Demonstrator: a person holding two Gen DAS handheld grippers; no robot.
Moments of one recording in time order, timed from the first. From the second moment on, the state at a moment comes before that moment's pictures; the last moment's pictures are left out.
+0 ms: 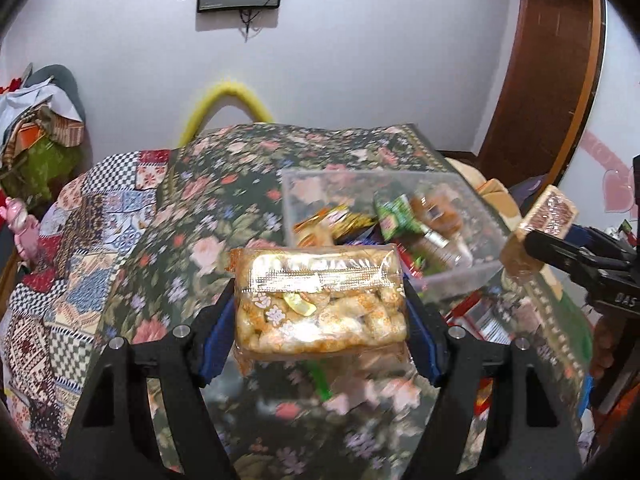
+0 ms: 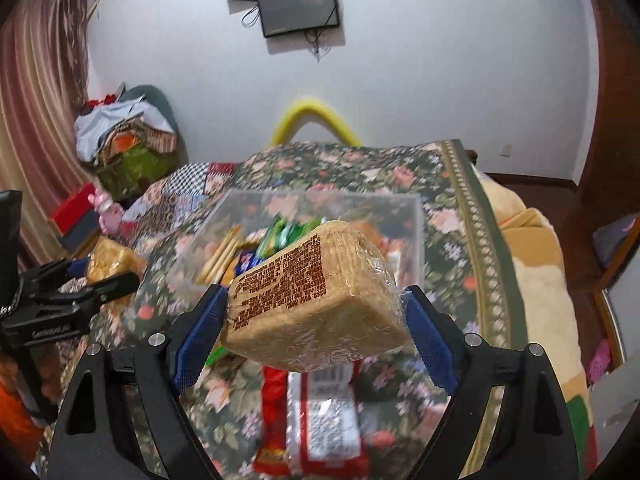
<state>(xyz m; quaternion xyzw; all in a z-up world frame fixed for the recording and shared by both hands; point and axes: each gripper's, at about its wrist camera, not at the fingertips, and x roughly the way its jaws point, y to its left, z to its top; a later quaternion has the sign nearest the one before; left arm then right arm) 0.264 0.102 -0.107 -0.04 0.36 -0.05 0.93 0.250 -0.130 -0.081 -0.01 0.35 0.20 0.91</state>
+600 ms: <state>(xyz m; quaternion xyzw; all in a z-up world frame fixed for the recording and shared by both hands) 0.341 0.053 -0.126 -0.03 0.38 -0.08 0.92 0.313 -0.130 -0.120 -0.01 0.39 0.18 0.90</state>
